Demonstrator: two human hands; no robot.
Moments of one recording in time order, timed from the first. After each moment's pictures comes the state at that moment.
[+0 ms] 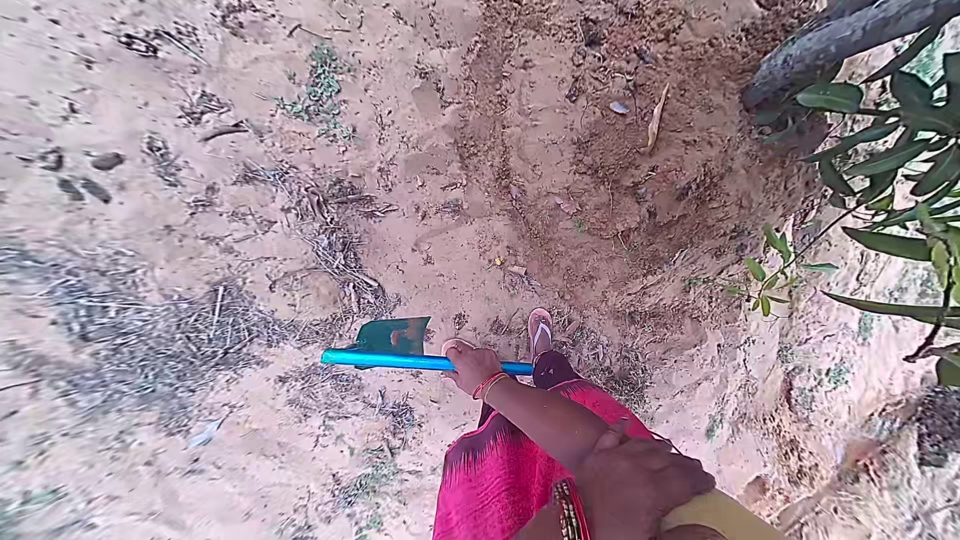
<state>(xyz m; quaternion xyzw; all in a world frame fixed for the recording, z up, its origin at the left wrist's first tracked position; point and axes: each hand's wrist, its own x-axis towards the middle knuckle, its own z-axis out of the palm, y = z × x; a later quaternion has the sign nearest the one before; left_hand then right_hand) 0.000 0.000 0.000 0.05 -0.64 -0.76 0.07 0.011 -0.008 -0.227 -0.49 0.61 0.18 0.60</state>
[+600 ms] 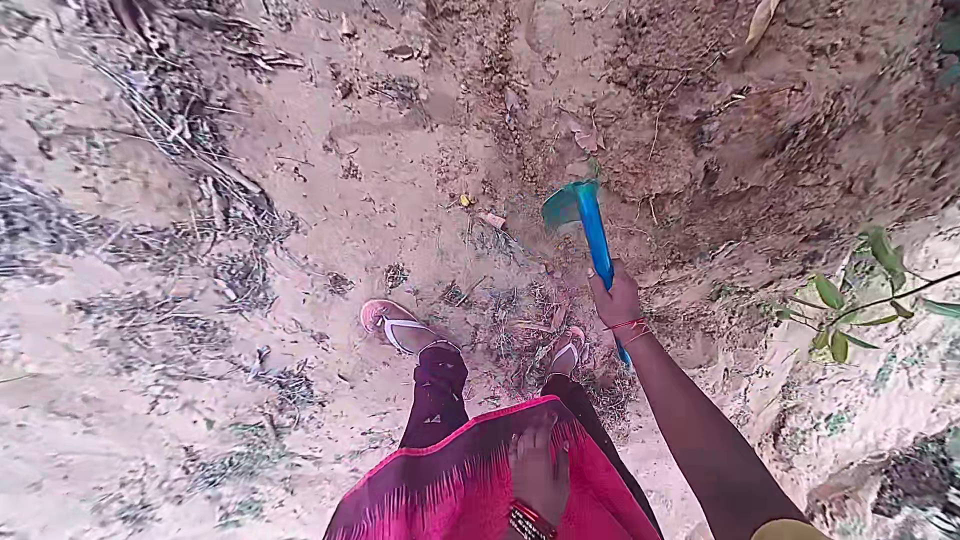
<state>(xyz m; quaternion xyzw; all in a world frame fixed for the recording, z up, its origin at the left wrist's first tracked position) -0.067 0.219 -0.211 0.55 -0.45 -0.68 -0.18 -0.280 0.106 -0.307 -0.35 0.85 -0.01 0.39</state>
